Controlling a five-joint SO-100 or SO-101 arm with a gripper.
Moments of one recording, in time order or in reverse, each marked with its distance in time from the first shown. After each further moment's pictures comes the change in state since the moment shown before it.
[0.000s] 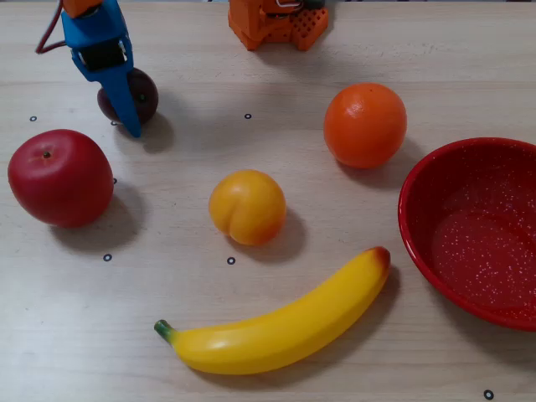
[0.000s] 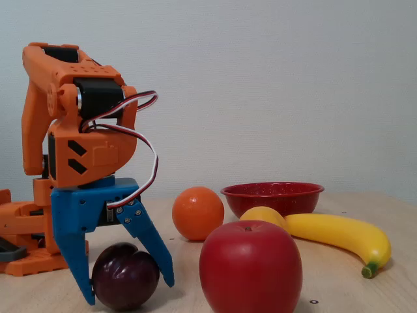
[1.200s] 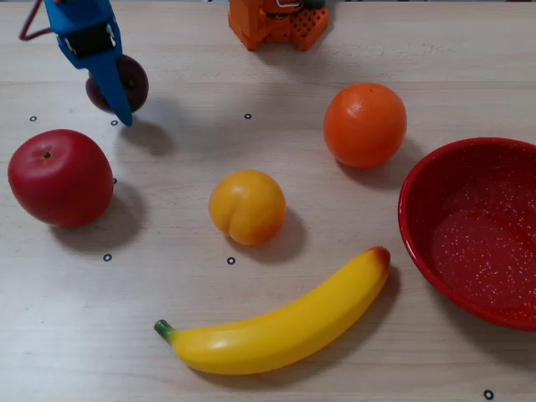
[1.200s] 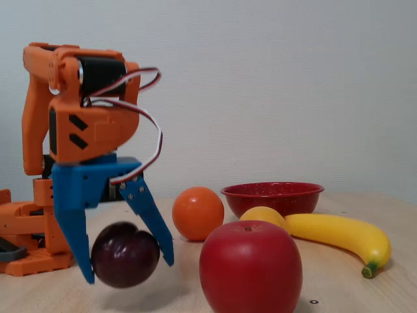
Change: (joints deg) arm 0.0 -0.1 -10.3 10.4 -3.2
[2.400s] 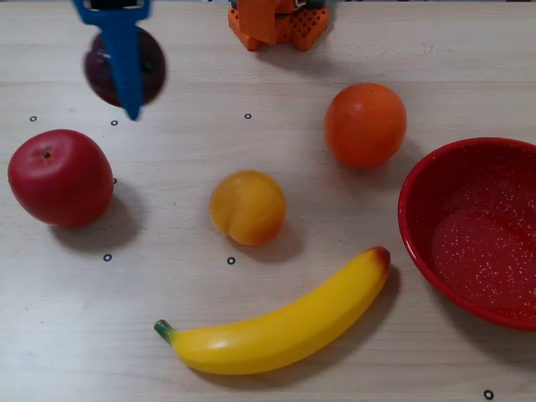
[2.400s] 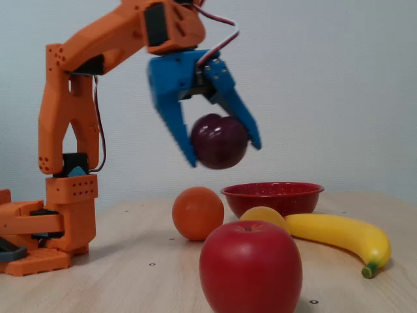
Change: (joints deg) arm -27.3 3.2 -32.8 20.0 29.8
